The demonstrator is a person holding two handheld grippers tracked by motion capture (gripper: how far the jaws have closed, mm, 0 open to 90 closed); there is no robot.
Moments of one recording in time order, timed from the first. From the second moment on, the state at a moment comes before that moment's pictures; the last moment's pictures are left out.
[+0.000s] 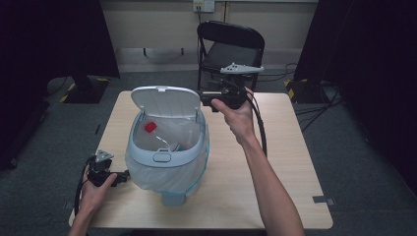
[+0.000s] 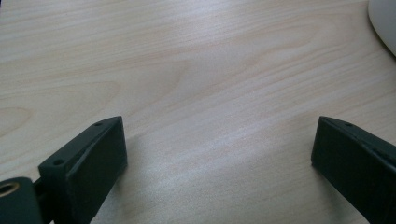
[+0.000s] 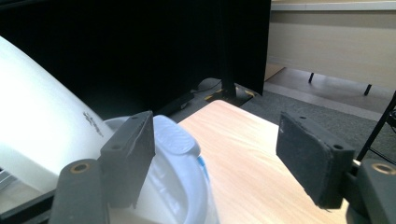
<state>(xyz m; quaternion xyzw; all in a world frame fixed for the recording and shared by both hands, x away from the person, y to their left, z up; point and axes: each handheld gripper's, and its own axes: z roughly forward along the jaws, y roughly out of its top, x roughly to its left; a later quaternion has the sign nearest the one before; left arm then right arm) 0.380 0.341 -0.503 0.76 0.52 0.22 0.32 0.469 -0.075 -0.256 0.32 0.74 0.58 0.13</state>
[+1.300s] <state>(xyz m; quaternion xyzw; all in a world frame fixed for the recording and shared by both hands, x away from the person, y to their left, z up) 0.380 0.341 -0.503 0.76 0.52 0.22 0.32 0.398 -0.038 -0.277 0.24 0.80 0.54 0.12</state>
